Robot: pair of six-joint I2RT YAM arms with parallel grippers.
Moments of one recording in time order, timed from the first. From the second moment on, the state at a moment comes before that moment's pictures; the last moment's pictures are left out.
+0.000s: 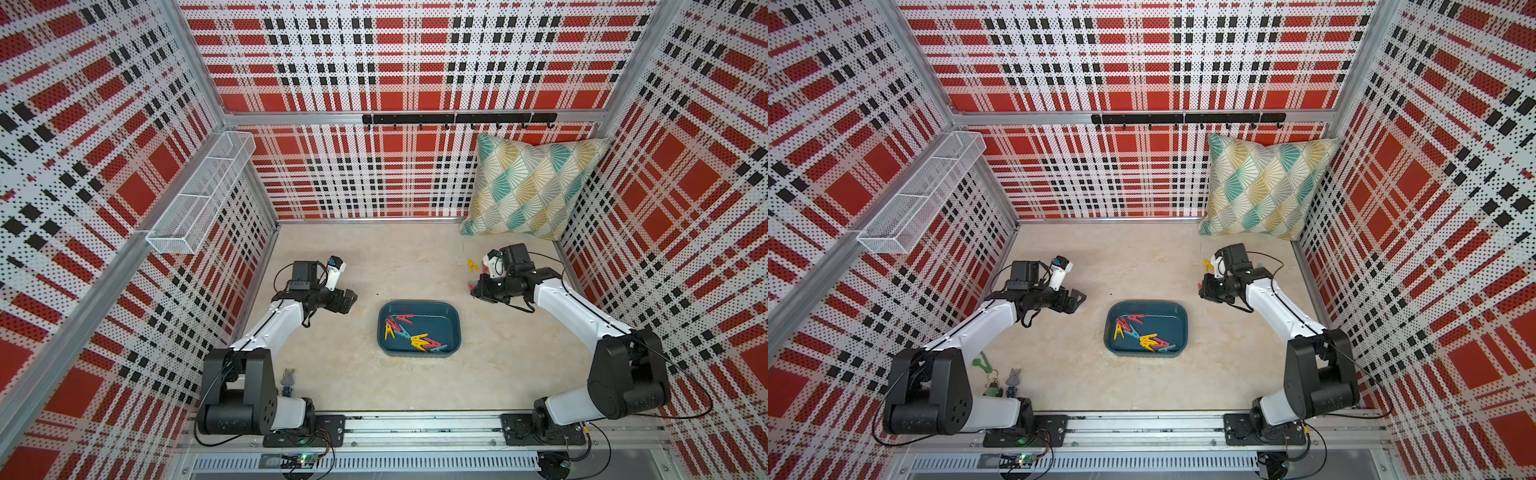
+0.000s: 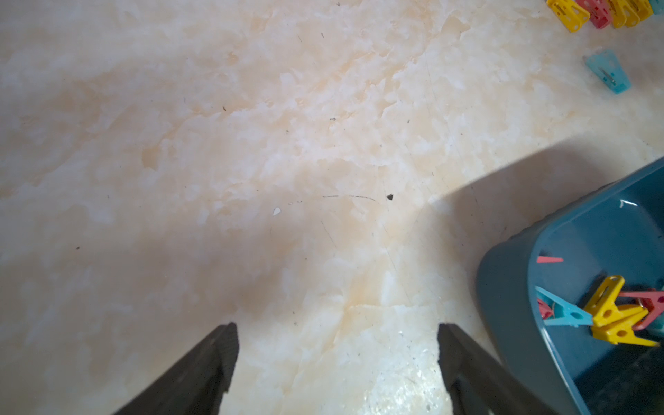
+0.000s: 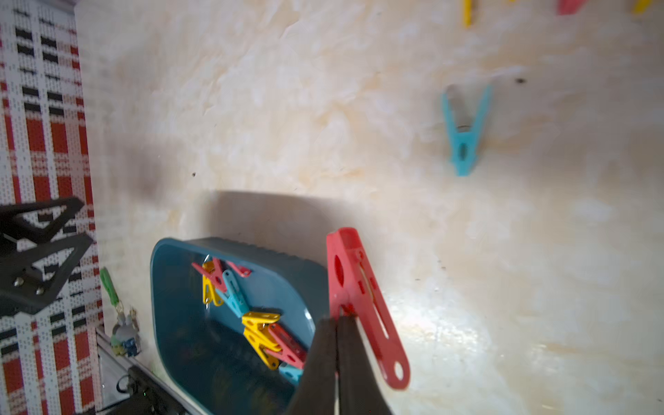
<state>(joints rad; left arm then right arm) -0.01 1.39 0.81 -0.32 0.39 0.25 0.17 1.47 1.03 -0.58 -0.39 0.42</state>
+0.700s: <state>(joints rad) -0.01 1.39 0.81 -0.32 0.39 0.25 0.00 1.69 0.94 -0.28 -0.45 0.61</state>
